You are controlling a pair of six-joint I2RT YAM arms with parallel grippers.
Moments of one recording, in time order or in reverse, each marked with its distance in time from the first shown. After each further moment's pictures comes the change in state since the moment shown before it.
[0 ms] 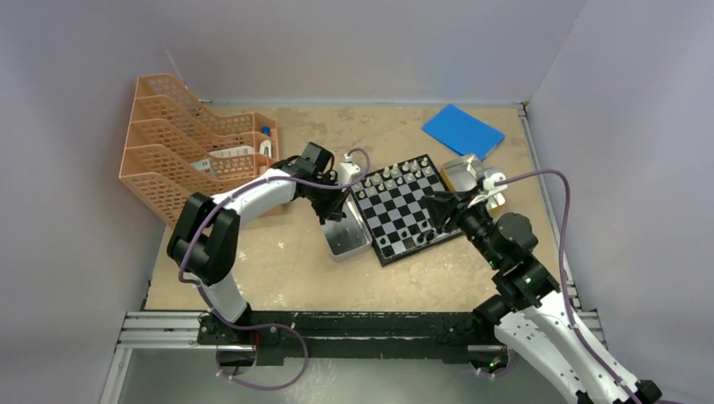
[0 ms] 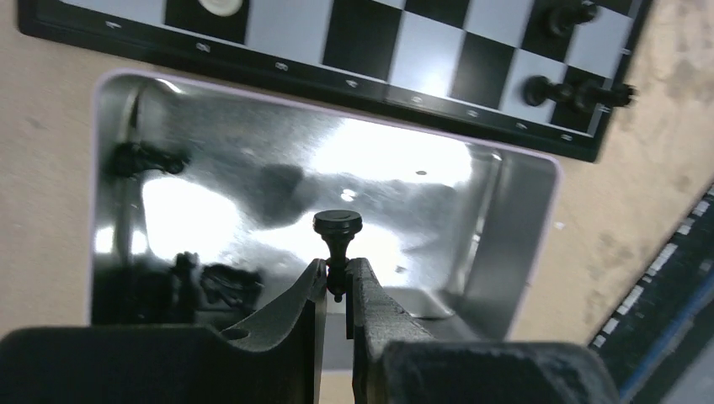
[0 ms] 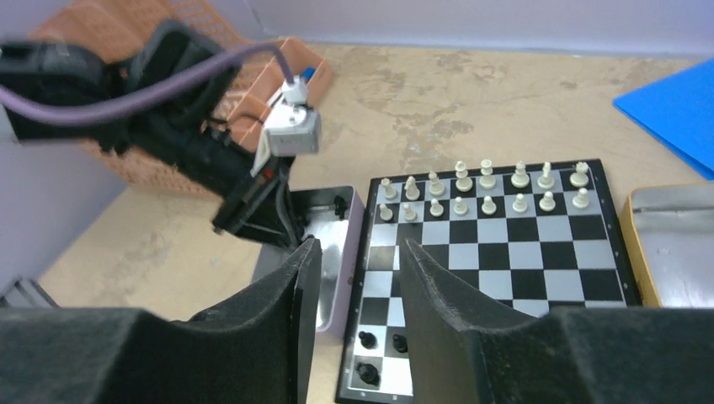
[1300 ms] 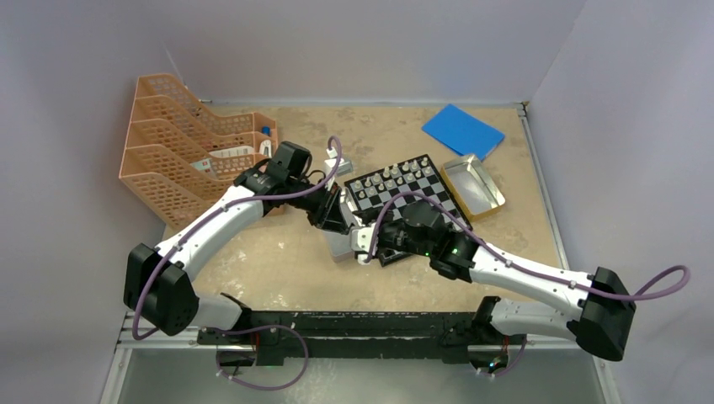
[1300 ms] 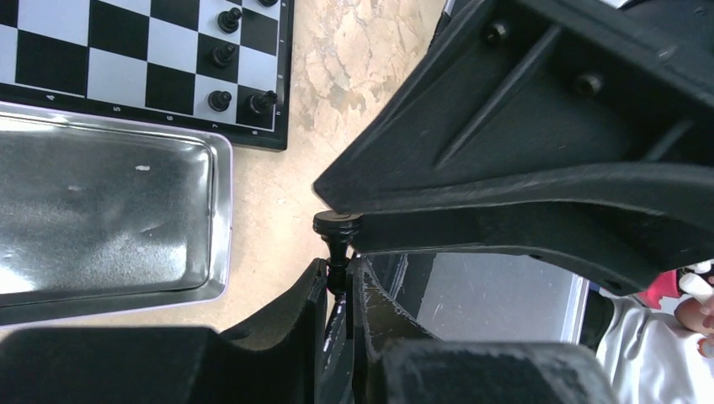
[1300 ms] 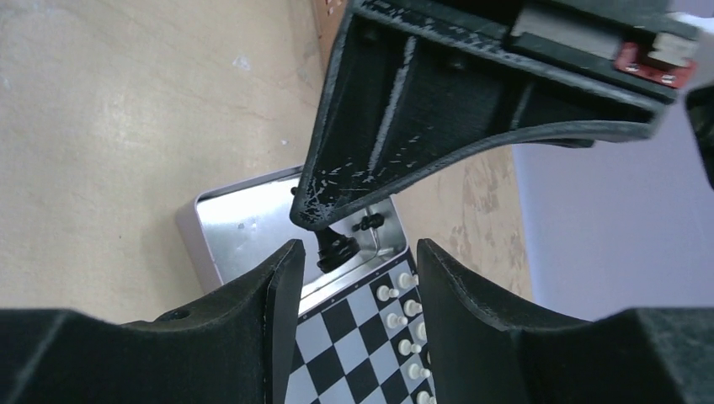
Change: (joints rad) left arm 0.000 -0.372 -0.066 -0.129 0.447 -0.275; right arm 0.440 0.552 0.090 0.211 -0.251 -1.141
